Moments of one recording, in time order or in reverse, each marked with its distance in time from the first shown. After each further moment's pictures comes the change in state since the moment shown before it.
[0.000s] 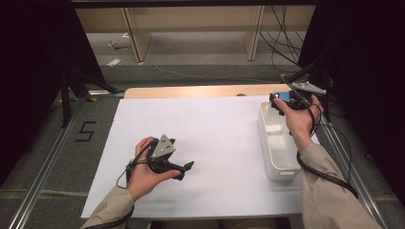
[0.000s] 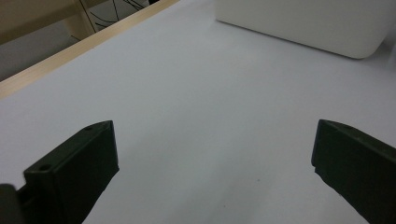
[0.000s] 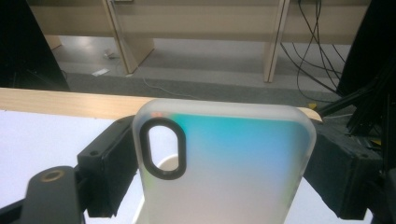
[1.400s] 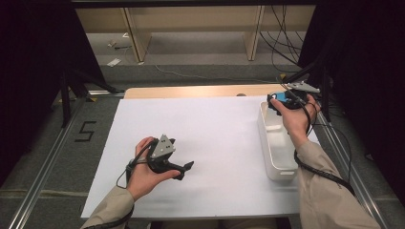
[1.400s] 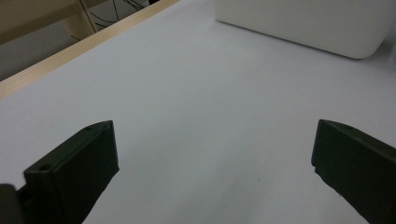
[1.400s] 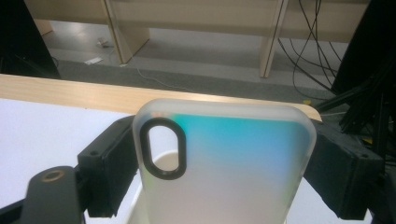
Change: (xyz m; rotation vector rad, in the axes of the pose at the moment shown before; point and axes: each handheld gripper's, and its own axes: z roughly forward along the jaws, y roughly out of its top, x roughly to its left) left arm 0.000 0.000 0.000 -0.003 0.000 -0.001; right arm 0.004 -0.003 0.013 0.034 -0.021 -0.039
